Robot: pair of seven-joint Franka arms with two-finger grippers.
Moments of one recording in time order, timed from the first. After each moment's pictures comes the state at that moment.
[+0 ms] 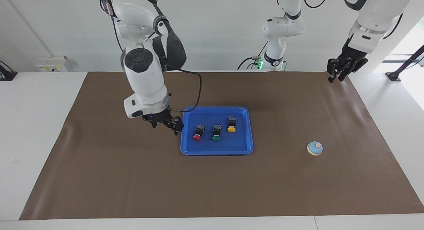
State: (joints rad) left arm 0.04 -0.07 -0.06 -1.71 -0.01 1.71 -0.08; right arm 0.26 0.43 -0.01 -1.30 0.02 1.74 0.61
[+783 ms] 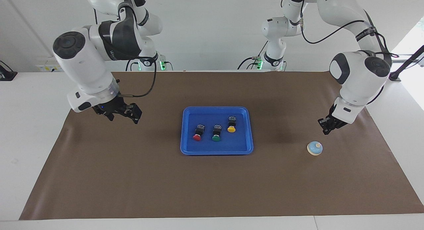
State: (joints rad) left arm 0.03 0.34 -0.06 -1.72 0.04 2.14 -0.08; right arm 0.00 0.30 -0.01 -1.30 0.02 1.55 0.09
